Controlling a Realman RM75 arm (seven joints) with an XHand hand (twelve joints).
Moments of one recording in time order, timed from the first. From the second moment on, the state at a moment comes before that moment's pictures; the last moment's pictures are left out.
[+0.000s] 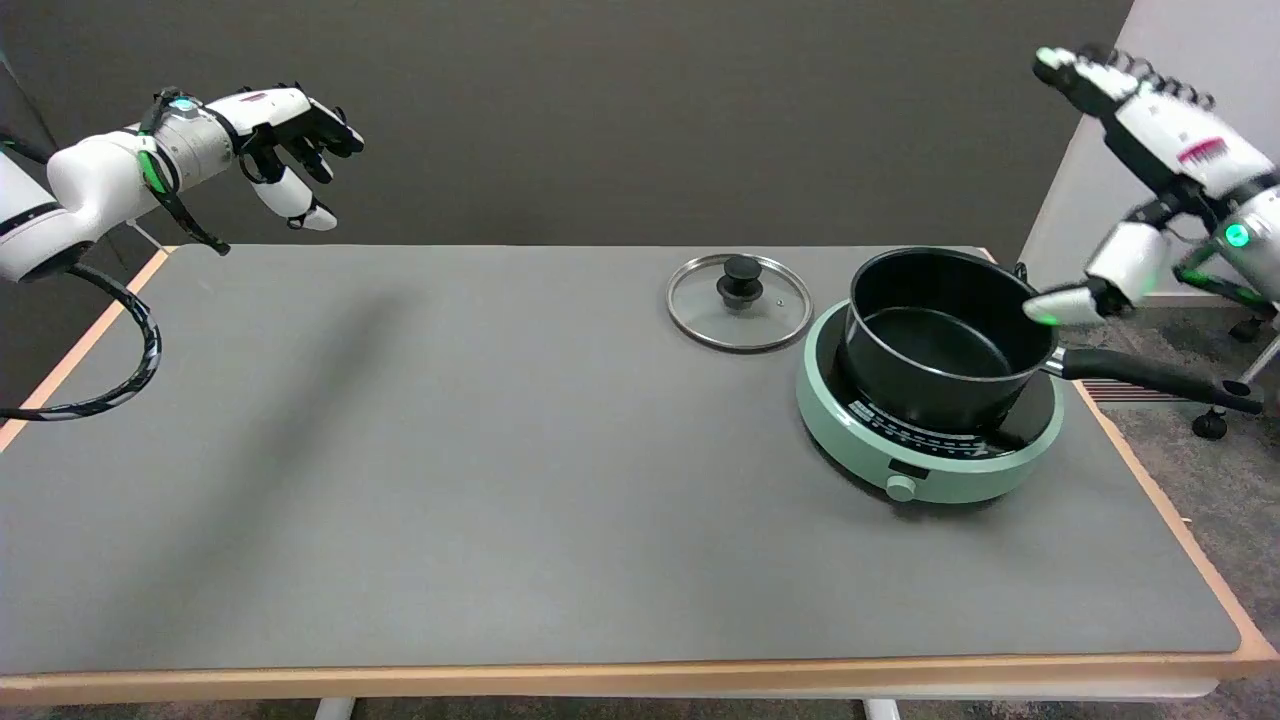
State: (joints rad) arm -0.34 -0.91 -0.74 1.85 1.80 -0.37 -0.65
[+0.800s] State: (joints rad) arm 0.16 -0.84 -1.18 1.80 1.80 -0.30 -0.64
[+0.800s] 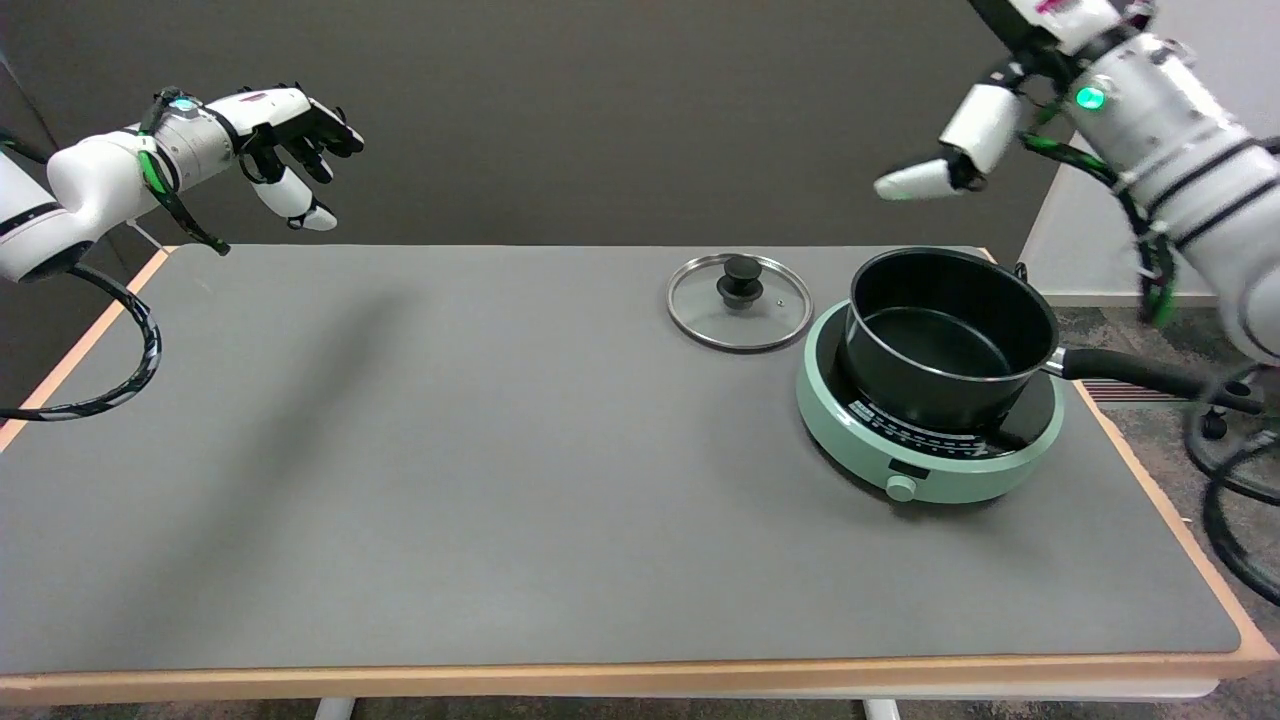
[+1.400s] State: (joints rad) arm 0.46 -1.00 -1.41 1.65 1.58 -0.28 -0.64
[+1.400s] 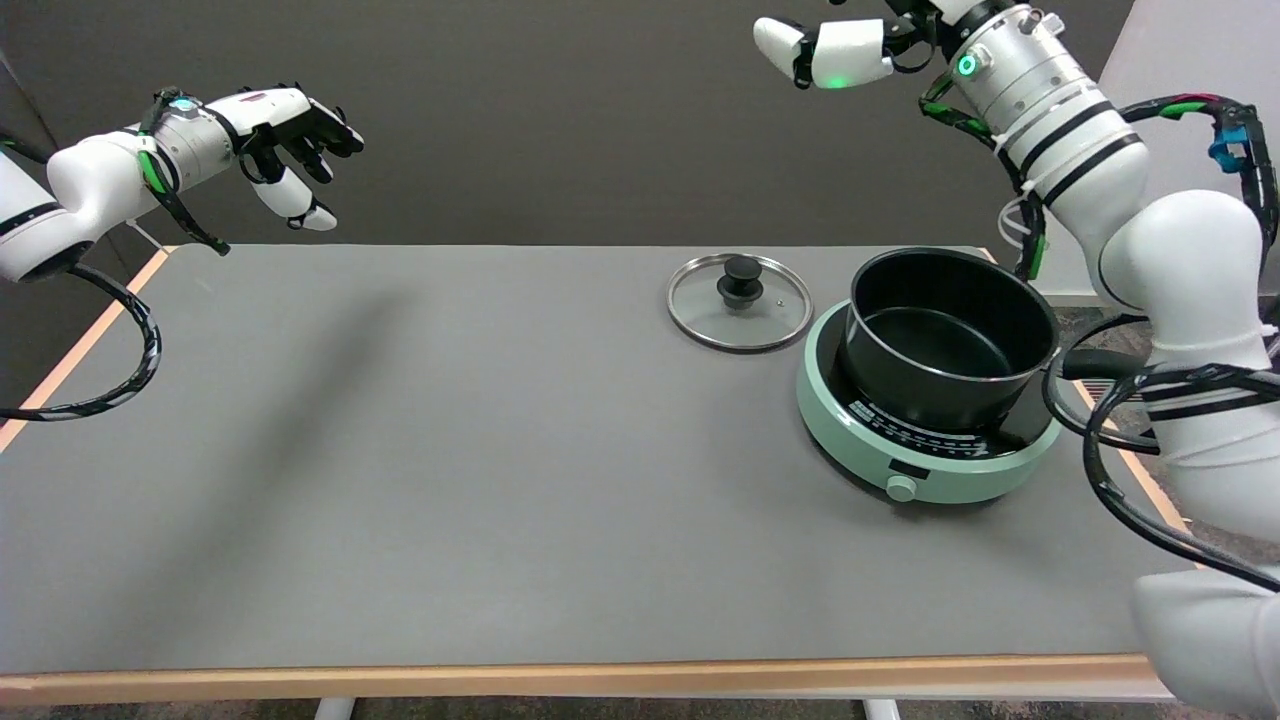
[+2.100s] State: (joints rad) arm 0.56 -0.89 -1.56 1.58 1.53 -0.25 -0.63
